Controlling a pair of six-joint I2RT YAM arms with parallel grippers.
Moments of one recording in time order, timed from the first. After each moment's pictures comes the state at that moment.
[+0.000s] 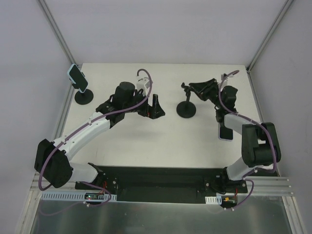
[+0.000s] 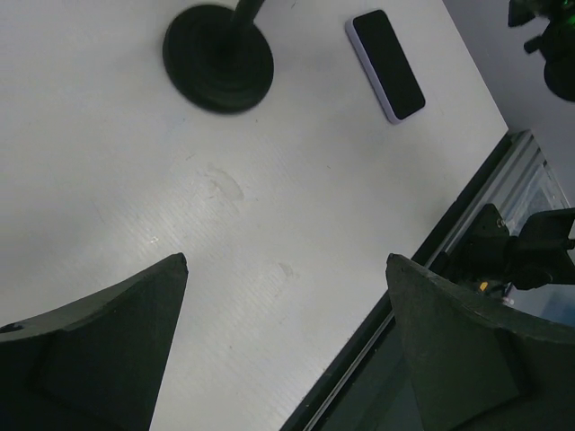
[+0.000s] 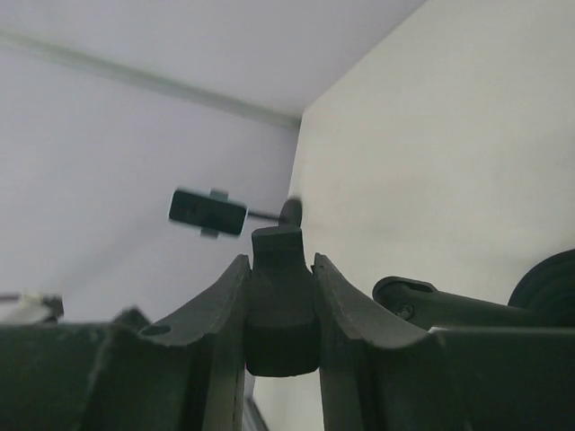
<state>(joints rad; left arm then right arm) -0.60 1.32 1.05 -0.23 0.41 -0.41 0.08 1.62 0.83 0.76 -0.46 1.17</state>
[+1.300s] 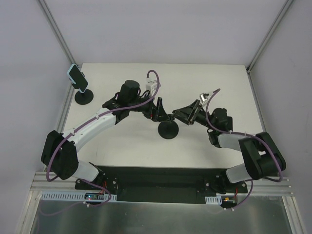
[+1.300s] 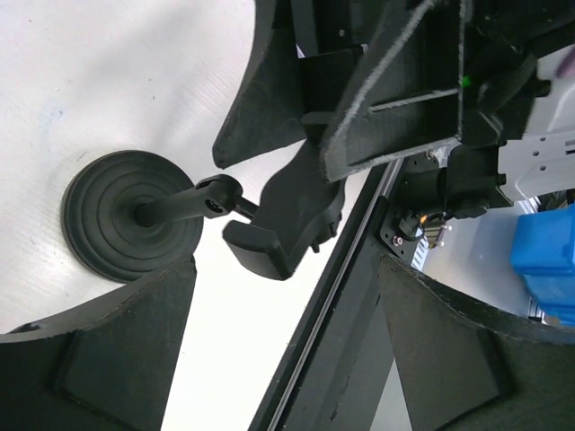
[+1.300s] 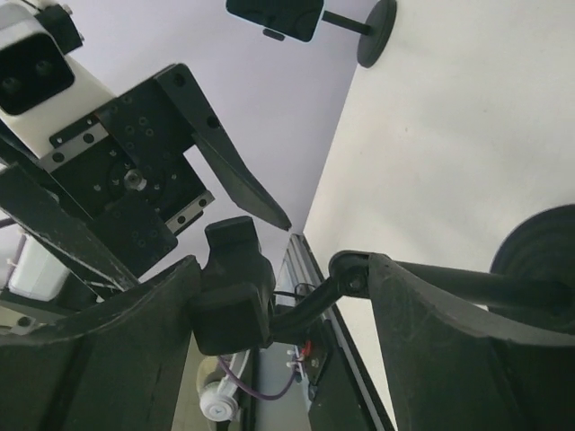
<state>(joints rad) -0.59 1.42 1.08 -0.18 0.70 -0.40 0.35 1.51 0.44 1.15 -0.73 1.32</state>
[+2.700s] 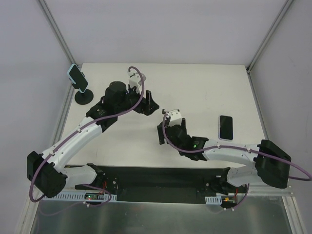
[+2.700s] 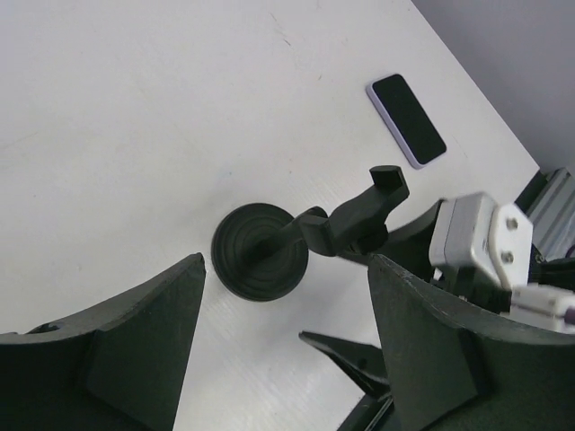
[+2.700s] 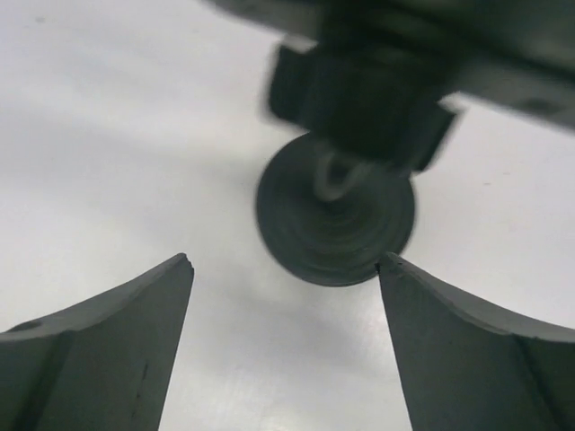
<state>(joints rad) -0.59 1.20 1.06 -0.23 0.30 -0.32 1.11 1.32 0.71 -0.04 0.64 0.46</state>
